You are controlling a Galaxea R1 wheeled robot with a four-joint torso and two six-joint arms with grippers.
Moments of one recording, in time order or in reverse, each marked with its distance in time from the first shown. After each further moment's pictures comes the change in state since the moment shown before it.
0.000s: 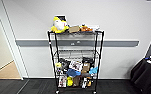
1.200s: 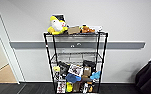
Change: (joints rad) left arm -0.045 -0.084 0.156 -0.002 -0.017 0.000; right arm 0.071 -0.127 0.216 0.001 0.018 0.003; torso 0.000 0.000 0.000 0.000
